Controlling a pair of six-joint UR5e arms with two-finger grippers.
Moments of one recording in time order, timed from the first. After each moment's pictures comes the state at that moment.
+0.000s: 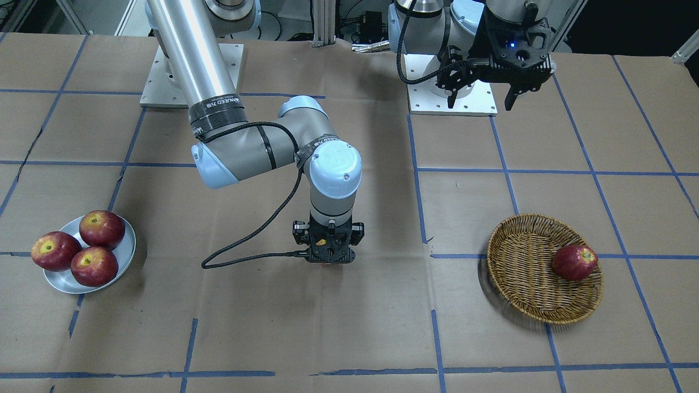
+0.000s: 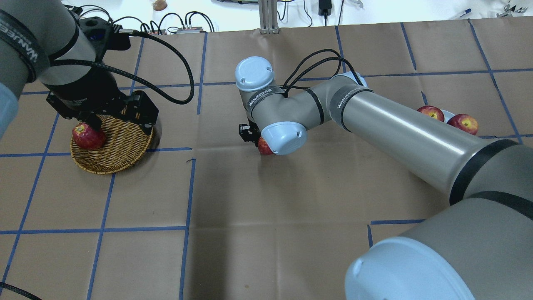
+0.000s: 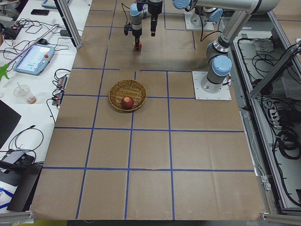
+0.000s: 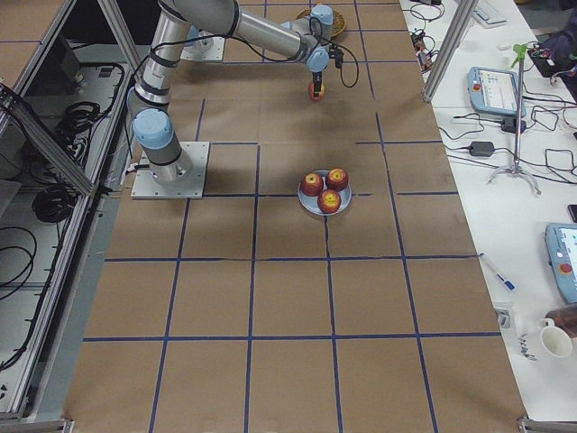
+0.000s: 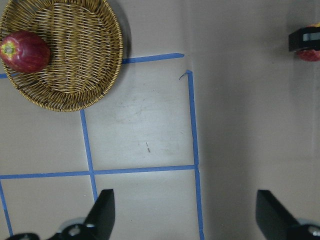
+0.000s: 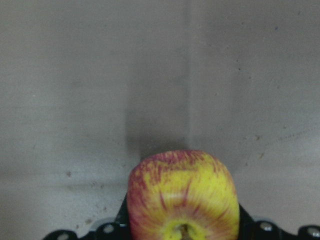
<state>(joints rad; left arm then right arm) -1.58 -1.42 -1.66 -1.62 1.65 0.08 2.00 -0.99 1.58 -2.15 -1.61 0.44</state>
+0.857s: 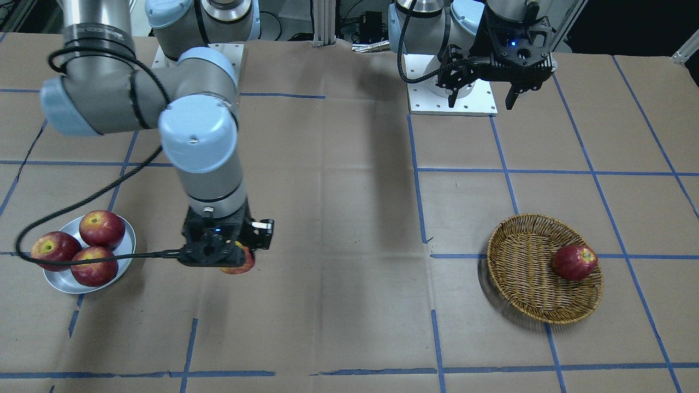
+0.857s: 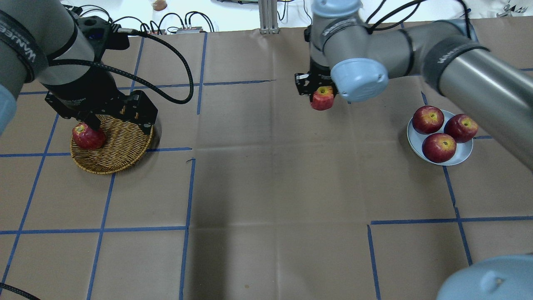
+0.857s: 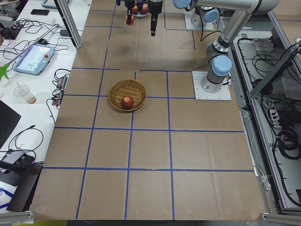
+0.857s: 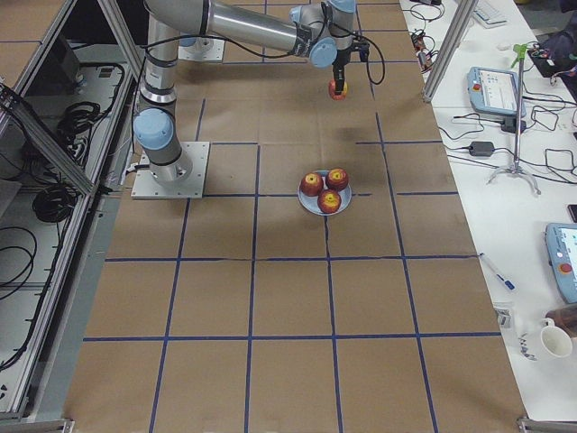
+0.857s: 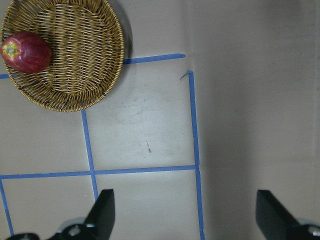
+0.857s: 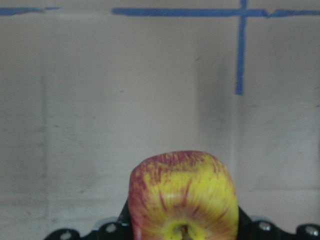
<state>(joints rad) -1.58 -1.42 -1.66 -1.62 1.65 0.08 1.69 -1.22 1.56 -1.98 -1.62 0.10</state>
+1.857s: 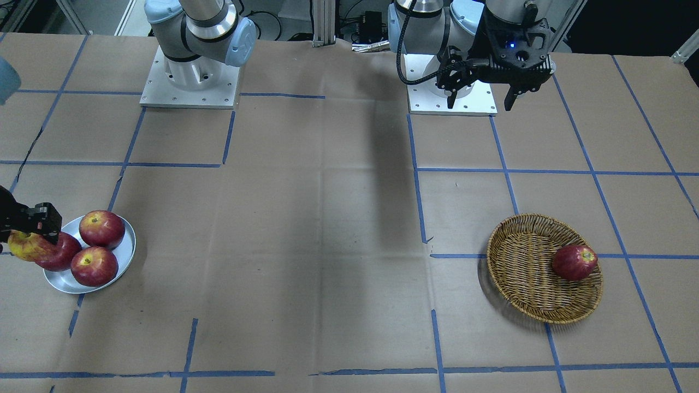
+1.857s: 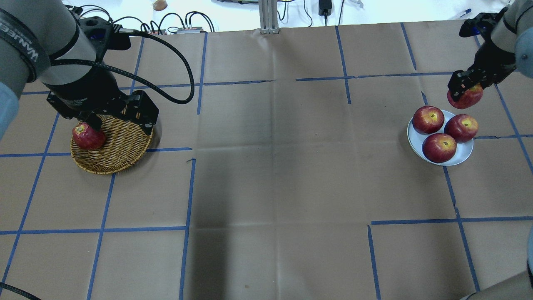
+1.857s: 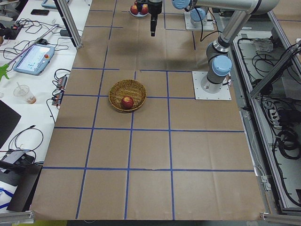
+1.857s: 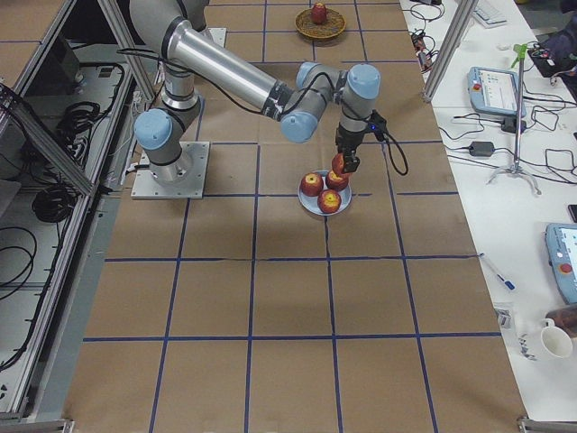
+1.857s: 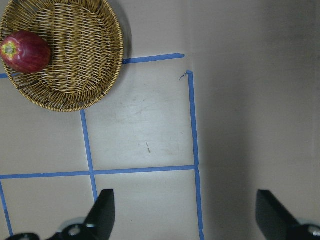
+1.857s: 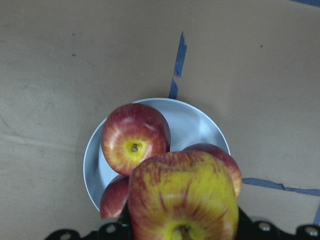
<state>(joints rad) -1.58 -1.43 -1.66 -1.62 1.65 0.07 1.16 -1.27 1.65 -1.94 -1.60 -0.61</state>
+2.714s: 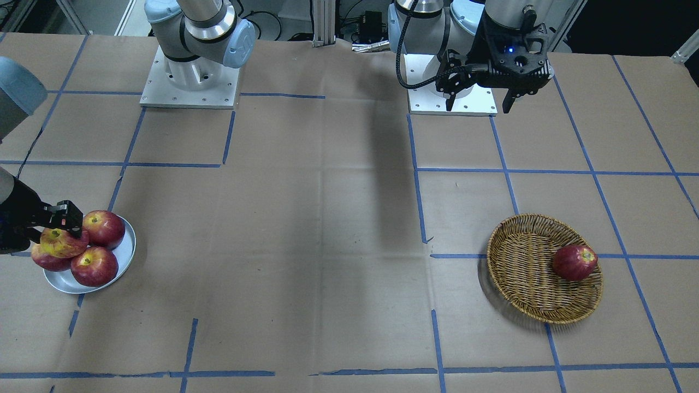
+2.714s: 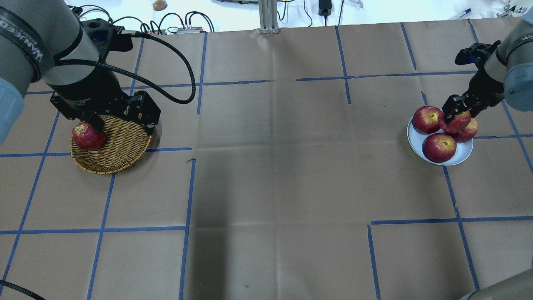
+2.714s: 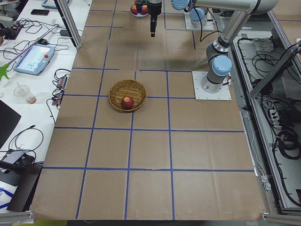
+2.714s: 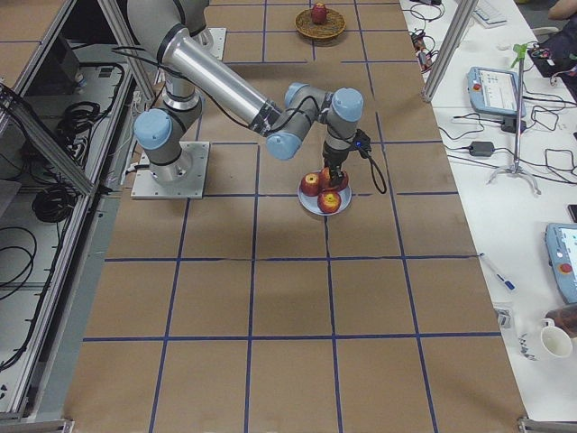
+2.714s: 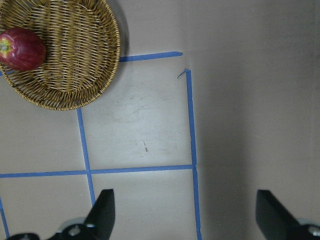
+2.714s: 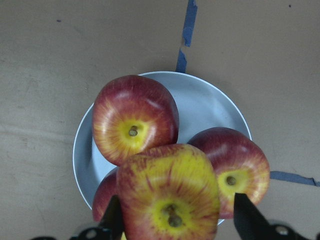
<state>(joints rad) -1.58 -1.43 -1.66 -1.62 1.64 0.07 1.14 -1.28 1.77 -2.05 -1.59 -0.62</state>
